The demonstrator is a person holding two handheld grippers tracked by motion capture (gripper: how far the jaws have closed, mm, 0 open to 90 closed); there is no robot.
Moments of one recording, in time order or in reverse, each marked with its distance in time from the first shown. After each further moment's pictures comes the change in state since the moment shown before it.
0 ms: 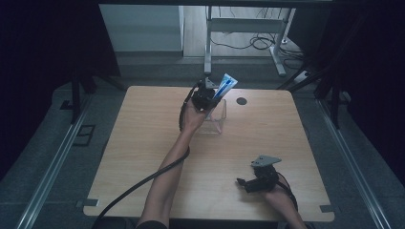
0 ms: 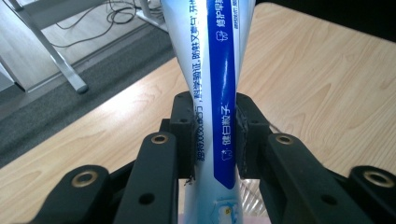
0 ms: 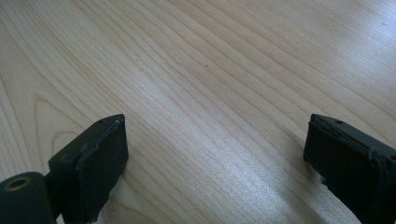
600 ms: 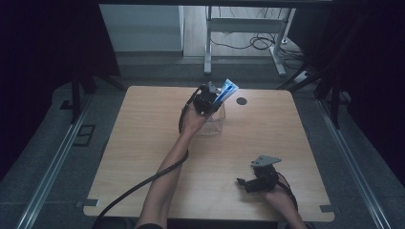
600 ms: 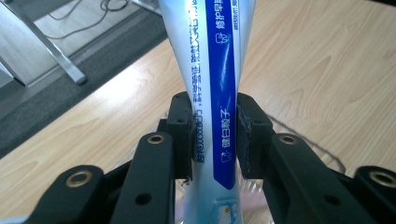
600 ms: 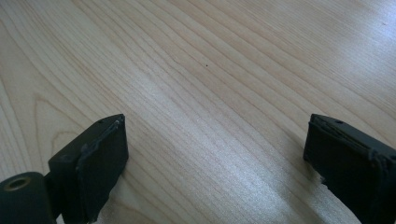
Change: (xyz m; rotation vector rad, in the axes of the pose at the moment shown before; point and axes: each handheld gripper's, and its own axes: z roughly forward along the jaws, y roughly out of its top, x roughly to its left) left arm -0.008 -0.004 0.002 0.077 -0.005 0.064; right arm 0.000 0.000 0.000 0.000 0.000 0.000
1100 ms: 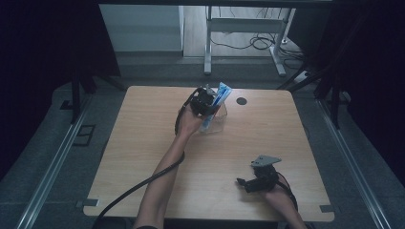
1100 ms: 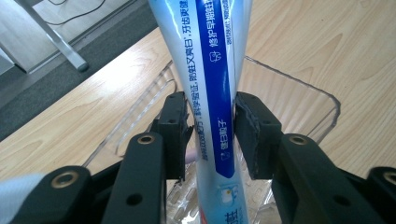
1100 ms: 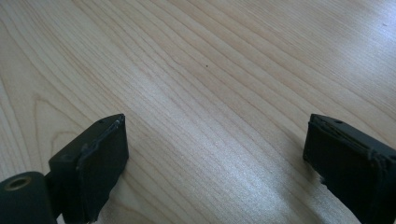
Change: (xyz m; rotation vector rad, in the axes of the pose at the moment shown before) left arm 0.005 -0.011 -0.002 0.034 0.003 -0.017; right arm 0.000 0.000 0.000 0.000 0.001 -0.003
